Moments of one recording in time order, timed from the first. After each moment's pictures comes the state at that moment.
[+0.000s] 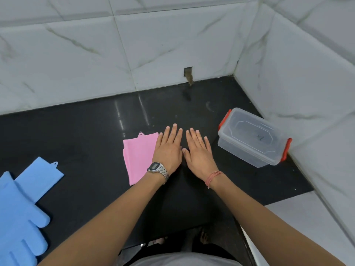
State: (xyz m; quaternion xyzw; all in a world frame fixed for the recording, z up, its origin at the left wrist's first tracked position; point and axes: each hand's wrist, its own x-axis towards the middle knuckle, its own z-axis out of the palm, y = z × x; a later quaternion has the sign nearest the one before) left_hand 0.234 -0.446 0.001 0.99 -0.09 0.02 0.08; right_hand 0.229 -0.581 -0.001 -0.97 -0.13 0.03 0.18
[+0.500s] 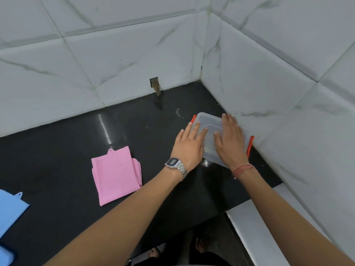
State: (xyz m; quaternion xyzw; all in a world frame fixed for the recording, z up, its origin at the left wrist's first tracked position) left_hand 0.258 -0.592 0.048 0.97 -0.23 0.03 0.12; right_hand 0.243 -0.740 0.060 -0.97 0.04 -0.09 0.21
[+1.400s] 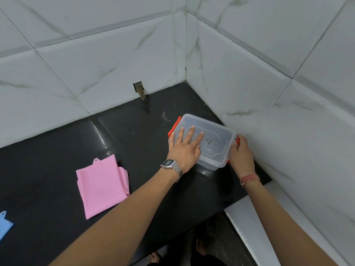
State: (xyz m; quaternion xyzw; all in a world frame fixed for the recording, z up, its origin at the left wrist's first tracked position) left_hand 0.274 -0.623 0.027 0.97 -0.24 -0.05 0.08; right_hand 0.221 -0.804 0.023 -0.80 0.27 -0.10 0.52
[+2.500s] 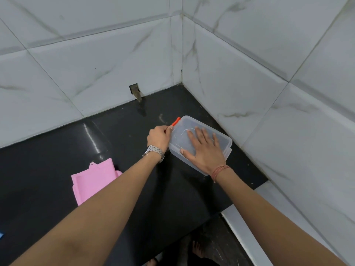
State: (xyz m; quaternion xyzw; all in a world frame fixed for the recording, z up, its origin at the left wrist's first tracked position) left_hand 0.338 -0.582 0.028 0.91 0.02 -0.04 0.40; right_hand 0.257 -0.742 0.015 -1.00 -0.04 0.01 0.07
